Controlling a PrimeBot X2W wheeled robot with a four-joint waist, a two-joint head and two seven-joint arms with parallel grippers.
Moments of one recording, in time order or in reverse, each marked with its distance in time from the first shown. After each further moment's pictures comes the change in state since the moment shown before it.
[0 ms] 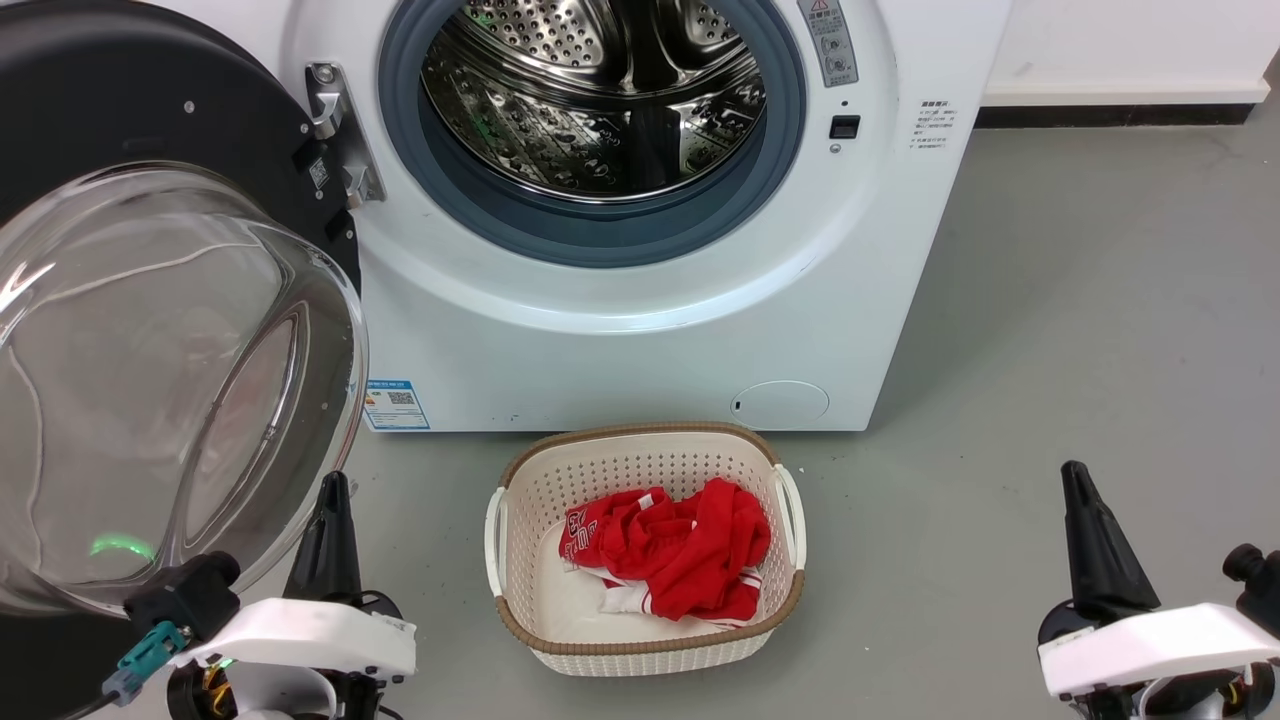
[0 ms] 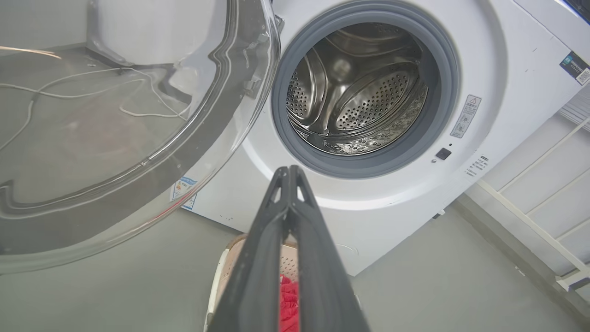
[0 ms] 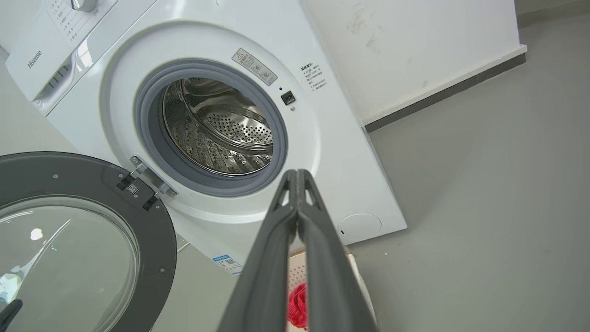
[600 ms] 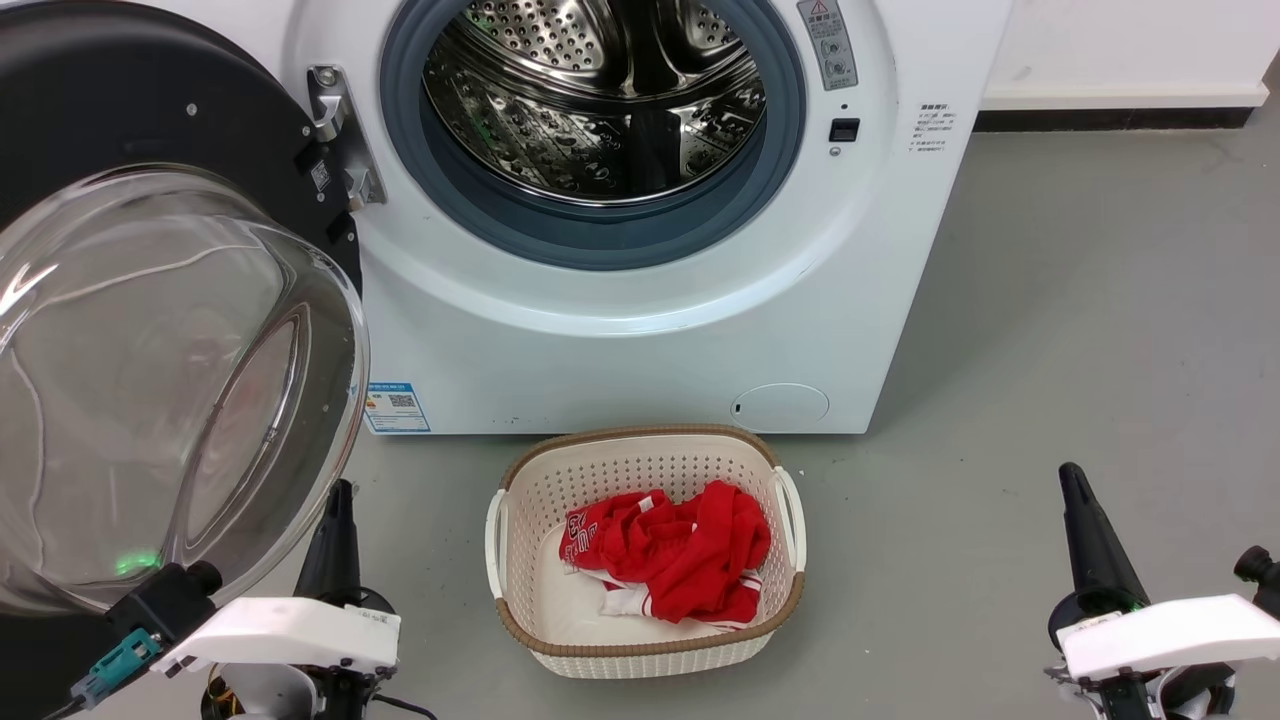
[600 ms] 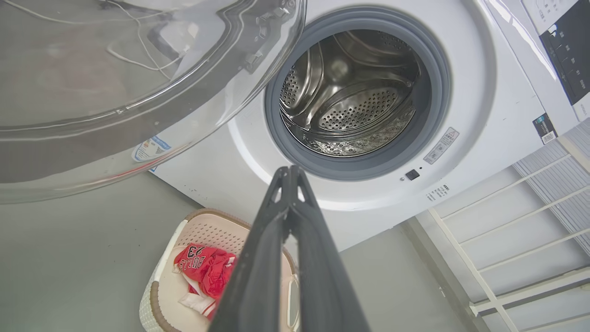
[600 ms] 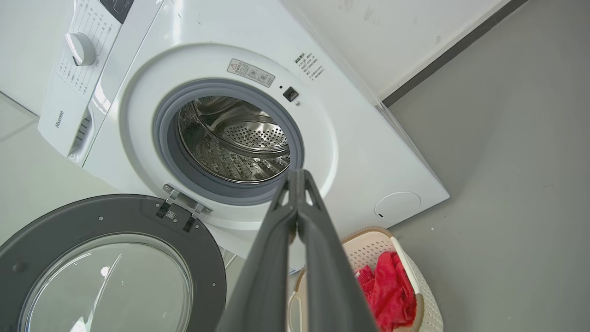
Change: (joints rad) left arm -0.008 -0.008 0.017 0.021 -0.265 -0.024 0.063; right arm -0.030 -0.008 -0.001 0.050 0.268 0.000 0.037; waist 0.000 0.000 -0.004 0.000
